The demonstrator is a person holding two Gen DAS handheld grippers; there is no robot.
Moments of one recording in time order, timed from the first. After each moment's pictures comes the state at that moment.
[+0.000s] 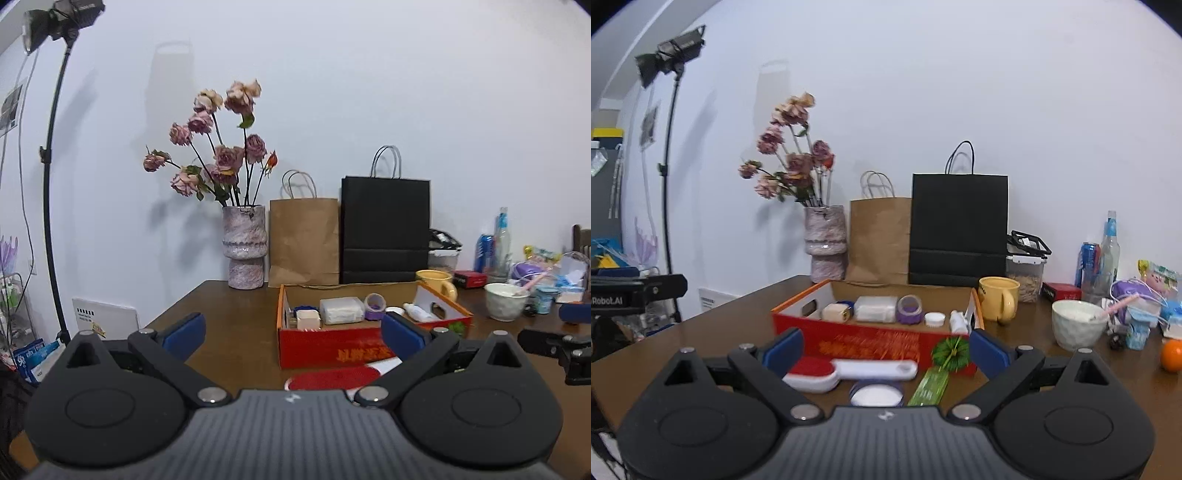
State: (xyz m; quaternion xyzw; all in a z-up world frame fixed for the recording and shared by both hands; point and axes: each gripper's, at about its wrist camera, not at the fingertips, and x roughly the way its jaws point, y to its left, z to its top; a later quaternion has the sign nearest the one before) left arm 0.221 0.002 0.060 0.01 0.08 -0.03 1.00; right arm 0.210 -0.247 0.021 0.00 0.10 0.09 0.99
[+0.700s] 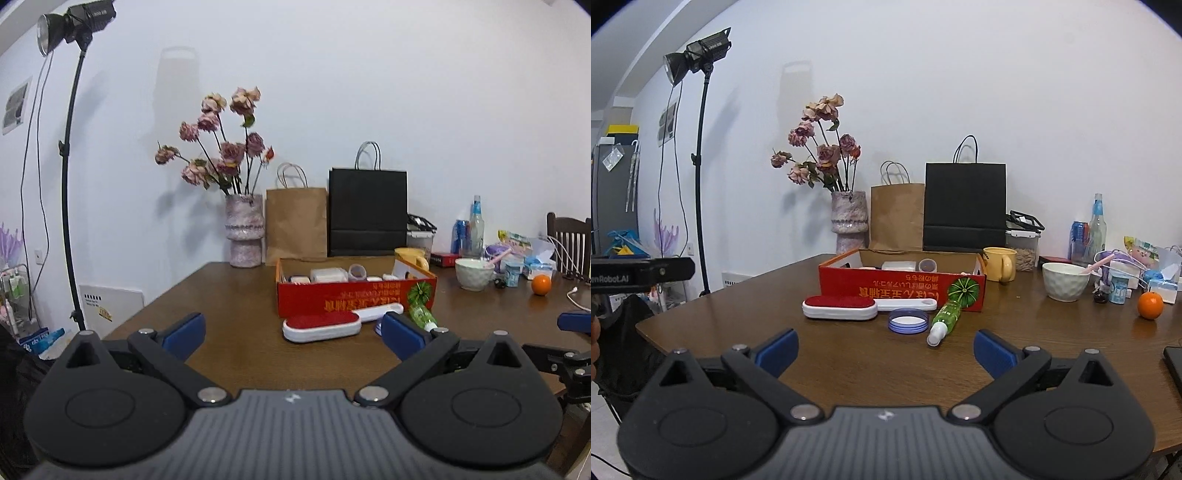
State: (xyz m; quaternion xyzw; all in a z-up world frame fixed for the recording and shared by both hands) left arm 0.112 0.010 0.033 0.02 0.09 -0.04 0.99; right arm 0.090 -0.235 -0.015 0.00 0.12 0.10 0.99
